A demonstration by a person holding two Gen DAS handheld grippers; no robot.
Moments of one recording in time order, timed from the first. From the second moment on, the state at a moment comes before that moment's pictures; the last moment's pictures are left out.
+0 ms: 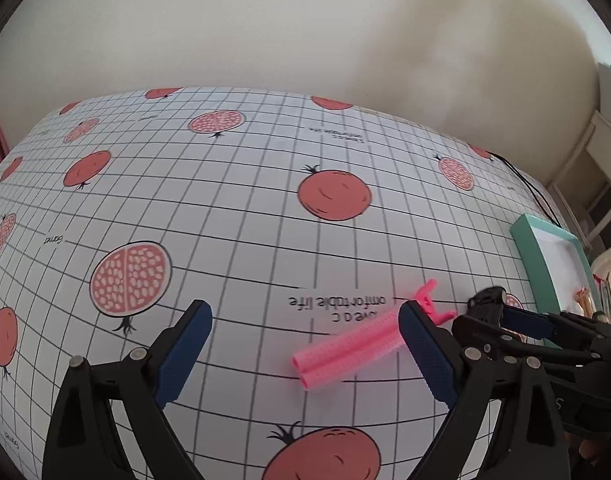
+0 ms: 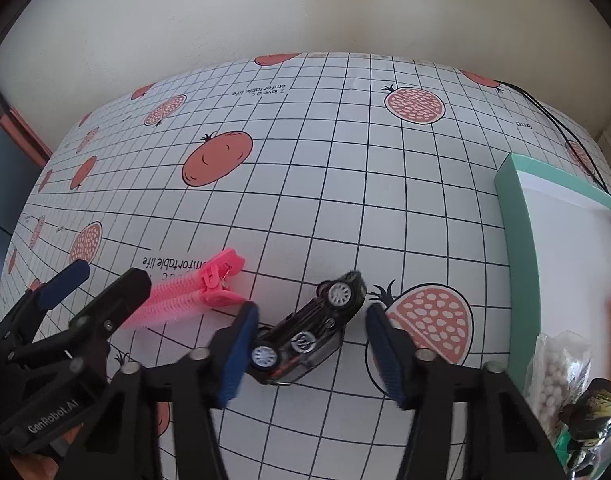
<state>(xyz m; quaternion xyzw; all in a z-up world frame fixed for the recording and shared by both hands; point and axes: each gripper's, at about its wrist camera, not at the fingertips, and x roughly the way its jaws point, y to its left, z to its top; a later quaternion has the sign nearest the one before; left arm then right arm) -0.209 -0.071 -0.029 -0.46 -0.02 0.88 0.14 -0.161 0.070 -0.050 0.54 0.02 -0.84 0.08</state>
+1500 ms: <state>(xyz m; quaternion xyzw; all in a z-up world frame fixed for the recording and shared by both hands) -0.177 -0.008 -0.033 -0.45 0.14 0.87 0.14 -0.128 0.087 -0.042 0.55 0.07 -0.82 0.13</state>
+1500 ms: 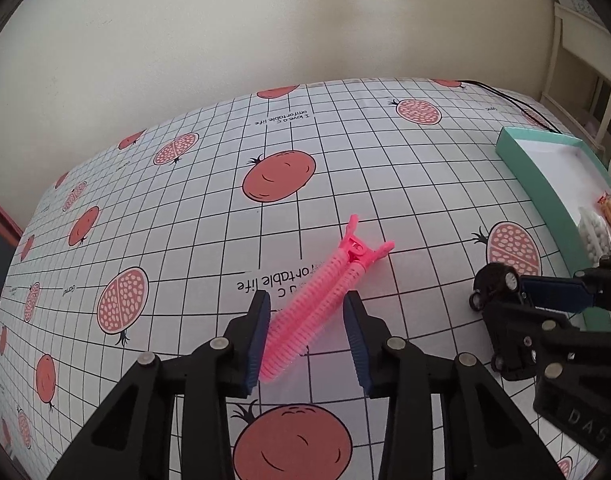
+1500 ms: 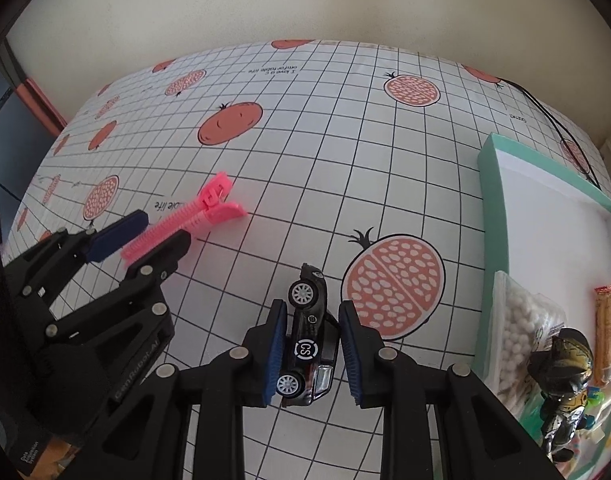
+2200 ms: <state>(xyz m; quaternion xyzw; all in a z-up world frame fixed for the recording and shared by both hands) -0.189 -0.007 -0.045 -0.45 0.13 0.87 0.13 -0.130 0.072 -0.054 0.54 0.14 -0.81 0.17</state>
